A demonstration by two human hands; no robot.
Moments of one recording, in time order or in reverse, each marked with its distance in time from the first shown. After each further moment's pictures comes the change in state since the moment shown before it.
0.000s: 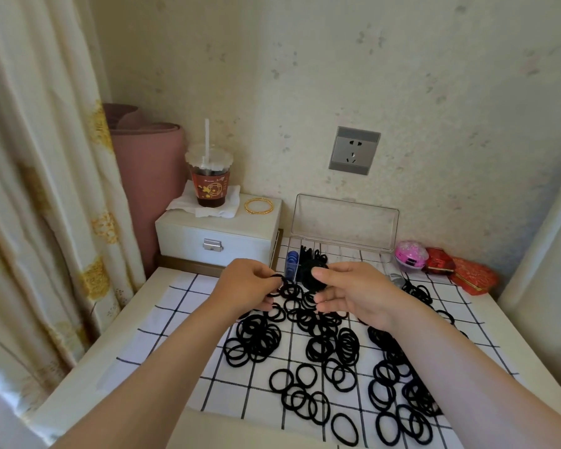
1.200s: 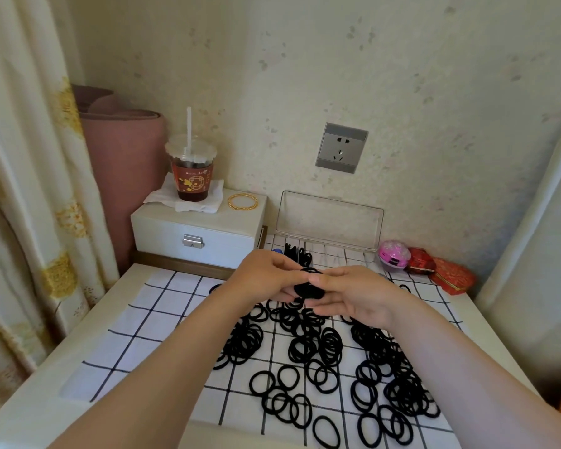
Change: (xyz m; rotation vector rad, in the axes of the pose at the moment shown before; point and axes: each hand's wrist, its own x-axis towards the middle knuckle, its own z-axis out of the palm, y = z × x) left_hand 0.009 0.022 0.035 -0.071 -0.260 0.127; right_hand 0.003 0.000 -0.024 -0.045 -0.059 0.111
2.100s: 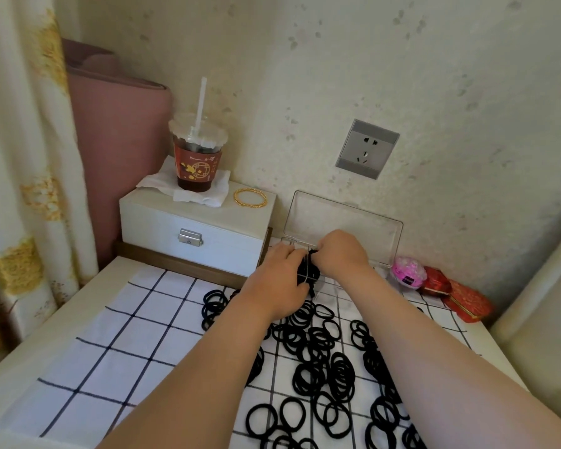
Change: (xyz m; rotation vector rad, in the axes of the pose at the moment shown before) left_hand 0.070 -0.049 0.007 0.681 0.140 0.340; right_hand 0.134 -0.032 0.003 -1.209 0.646 -0.146
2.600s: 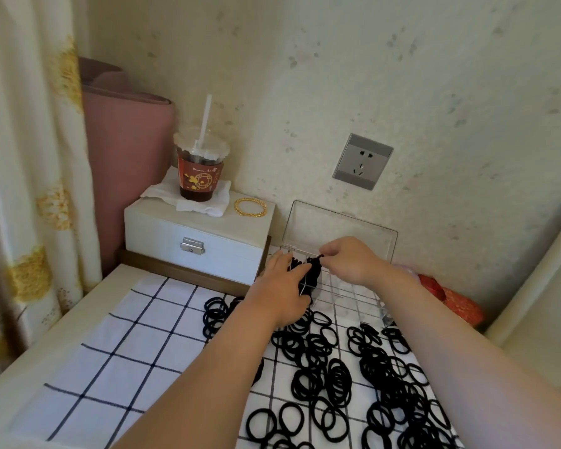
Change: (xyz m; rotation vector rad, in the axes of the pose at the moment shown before) left_hand 0.001 0.004 0.002 0.091 -0.139 -0.065; right_hand -0.013 0.019 -0.038 0.184 -0.219 -0.155
